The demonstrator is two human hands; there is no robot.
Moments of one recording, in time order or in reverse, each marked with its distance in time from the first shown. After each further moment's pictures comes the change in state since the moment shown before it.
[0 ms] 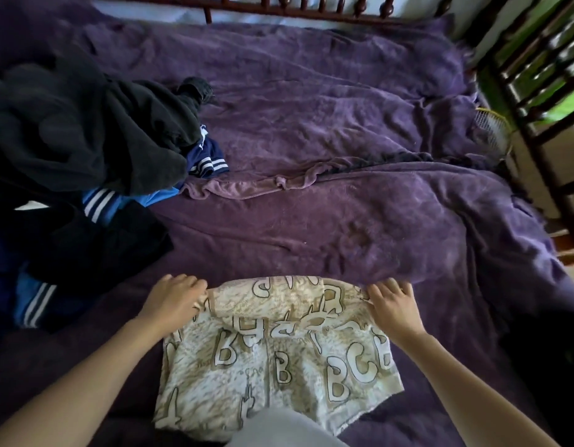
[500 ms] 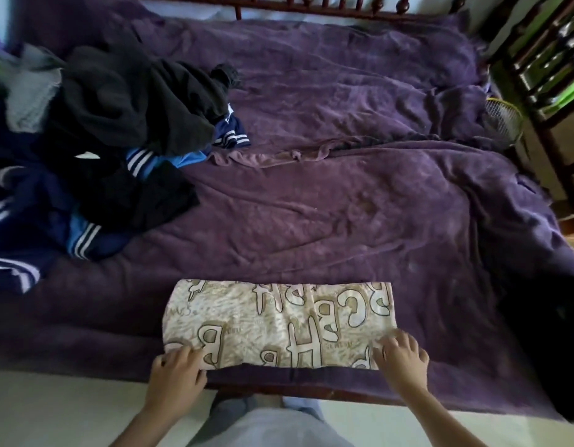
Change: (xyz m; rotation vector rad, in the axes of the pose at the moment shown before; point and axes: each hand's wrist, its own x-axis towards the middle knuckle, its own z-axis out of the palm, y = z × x) left_hand -0.212 0.118 0.078 -0.185 -0.099 -0.275; right_hand -0.178 -0.055 0.031 0.228 -0.577 0.533
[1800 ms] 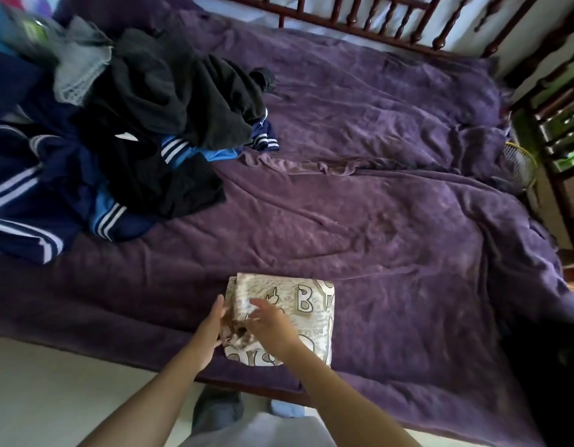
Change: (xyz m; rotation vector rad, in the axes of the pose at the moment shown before) left_hand 0.073 0.001 -0.008 -1.742 -0.271 -0.694; right_hand -0.048 -0.247 -0.053 0.713 -0.475 -0.398
